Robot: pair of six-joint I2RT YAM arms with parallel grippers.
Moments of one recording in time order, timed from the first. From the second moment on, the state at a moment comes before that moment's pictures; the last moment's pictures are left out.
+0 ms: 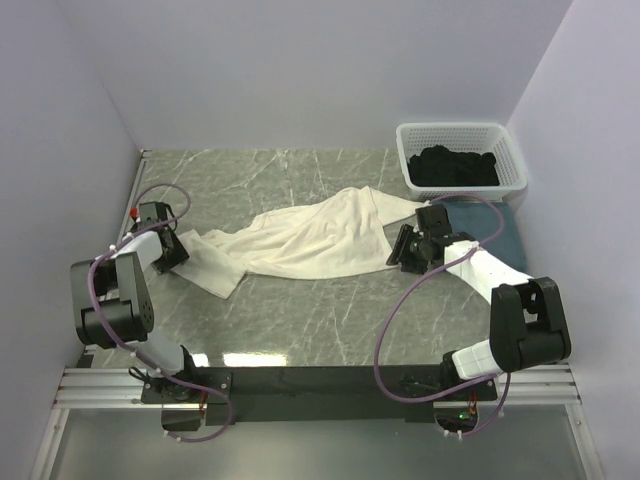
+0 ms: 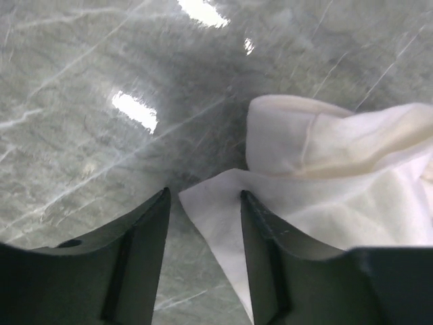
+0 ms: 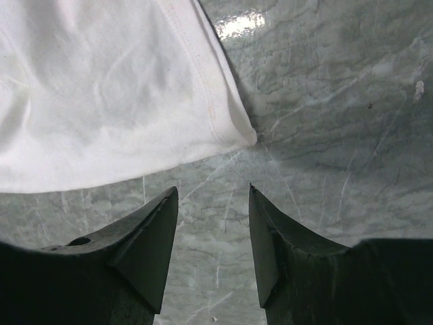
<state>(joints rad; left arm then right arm) 0.22 1.59 0.85 -0.34 -0.18 -0.40 0.20 1.42 0.79 -0.38 -0.14 0.56</state>
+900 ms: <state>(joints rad) 0.17 1.23 0.82 -0.51 -0.11 -0.52 0.20 1.50 0.80 -0.41 -0.01 0.63</state>
